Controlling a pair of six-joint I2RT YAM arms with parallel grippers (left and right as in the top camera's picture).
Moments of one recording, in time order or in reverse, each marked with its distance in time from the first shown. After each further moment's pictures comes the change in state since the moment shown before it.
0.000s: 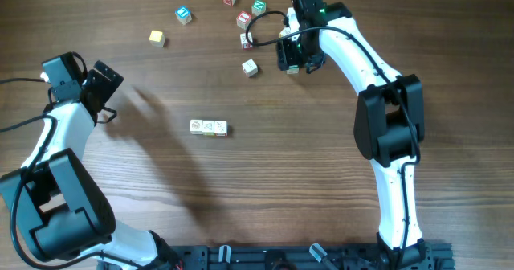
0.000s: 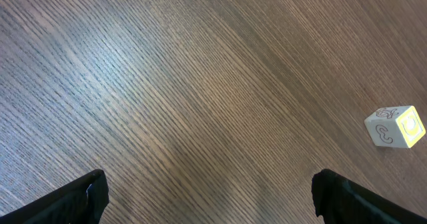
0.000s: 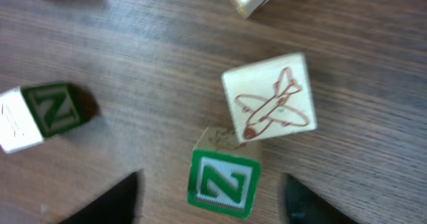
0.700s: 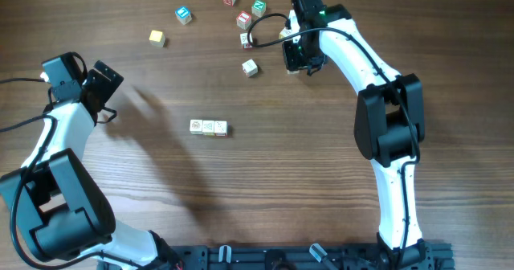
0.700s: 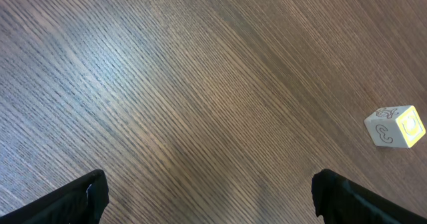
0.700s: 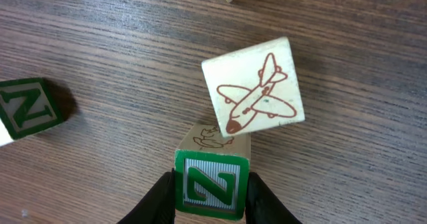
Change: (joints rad) left arm 0.000 0.000 0.000 0.000 0.000 0.000; right arm 0.000 0.000 -0.024 -0.004 0.021 0.006
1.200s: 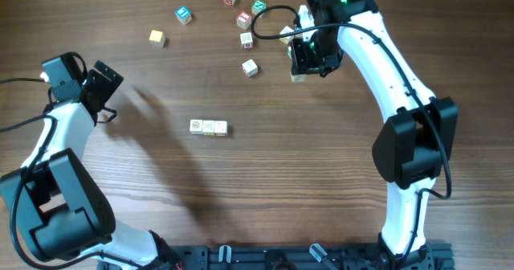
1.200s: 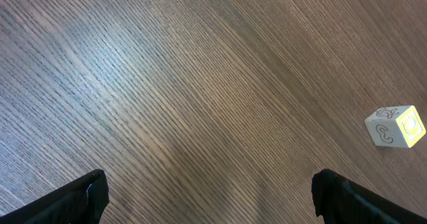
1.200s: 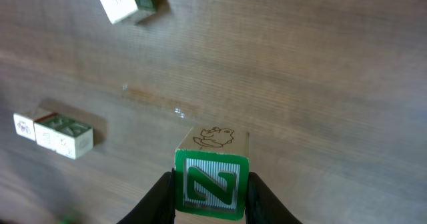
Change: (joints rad) left arm 0.000 0.000 0.000 0.000 0.000 0.000; right arm 0.003 -0.231 -0.008 -0.325 -0.114 0.047
